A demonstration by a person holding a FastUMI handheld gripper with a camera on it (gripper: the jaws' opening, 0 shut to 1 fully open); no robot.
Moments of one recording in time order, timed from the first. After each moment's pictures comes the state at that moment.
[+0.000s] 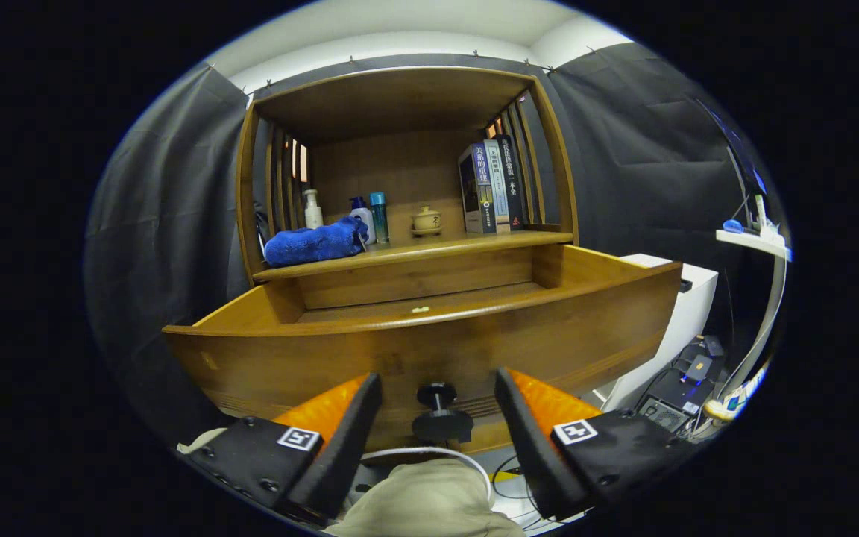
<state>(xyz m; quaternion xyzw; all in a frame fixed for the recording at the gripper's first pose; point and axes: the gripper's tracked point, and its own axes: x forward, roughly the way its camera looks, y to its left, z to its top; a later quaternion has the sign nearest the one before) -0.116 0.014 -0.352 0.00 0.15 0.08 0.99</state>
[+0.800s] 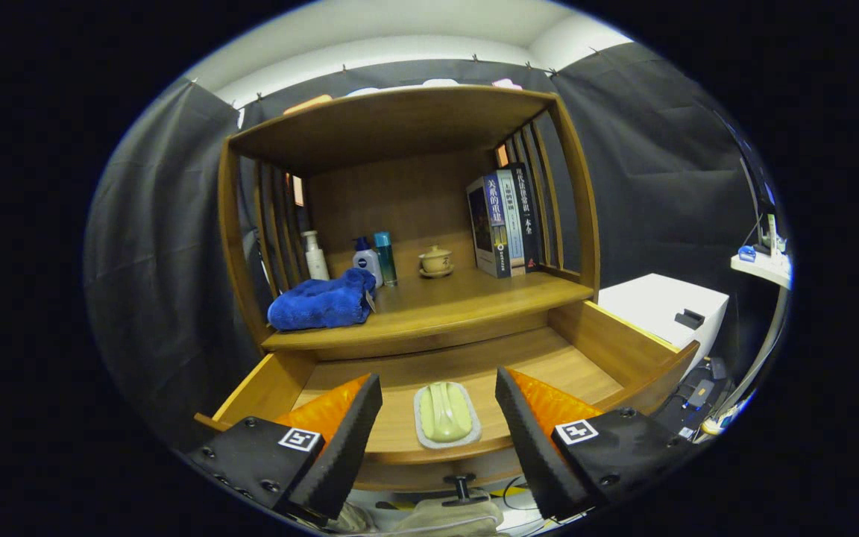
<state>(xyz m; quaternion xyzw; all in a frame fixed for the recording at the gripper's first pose) -0.038 0.040 -0.256 0.04 0.17 0.08 0.98</state>
